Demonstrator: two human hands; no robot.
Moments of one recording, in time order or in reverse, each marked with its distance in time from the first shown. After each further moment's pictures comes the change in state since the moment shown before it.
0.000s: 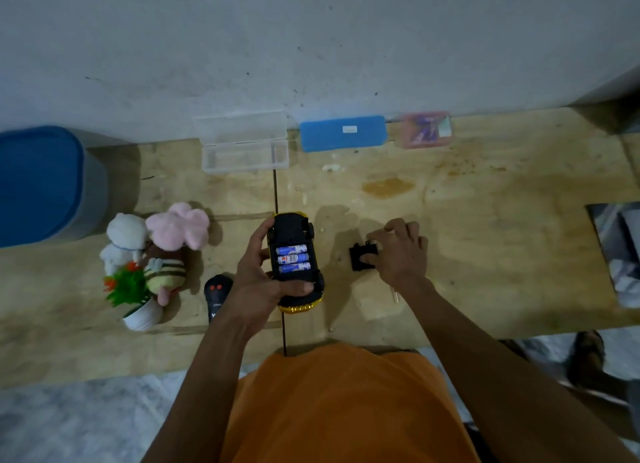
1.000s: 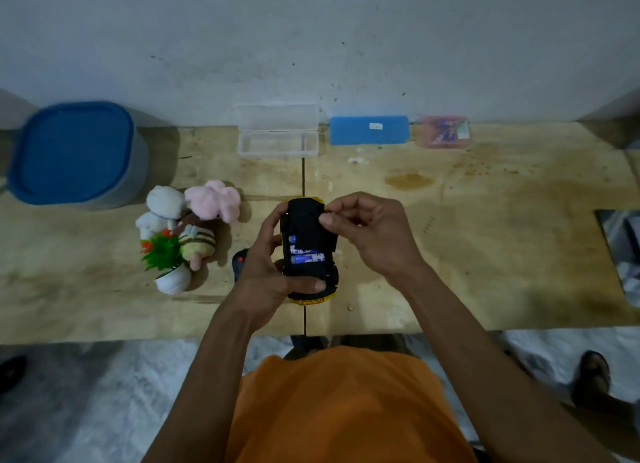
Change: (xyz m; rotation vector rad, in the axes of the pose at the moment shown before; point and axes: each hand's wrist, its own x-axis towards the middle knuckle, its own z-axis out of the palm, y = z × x) left_hand -0.047 -0.005 -0.027 -0.047 -0.132 0.121; right_hand -0.084 -0.105 -0.084 1.246 -0.066 -0.261
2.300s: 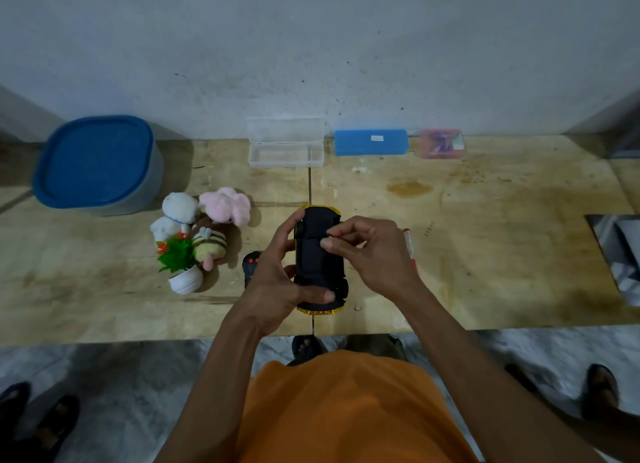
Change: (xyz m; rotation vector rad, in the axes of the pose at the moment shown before) left_hand -0.036 -0.004 -0.005 0.077 -0.080 0.064; right_hand -0.041 0.018 0.023 -0.250 0.025 -0.131
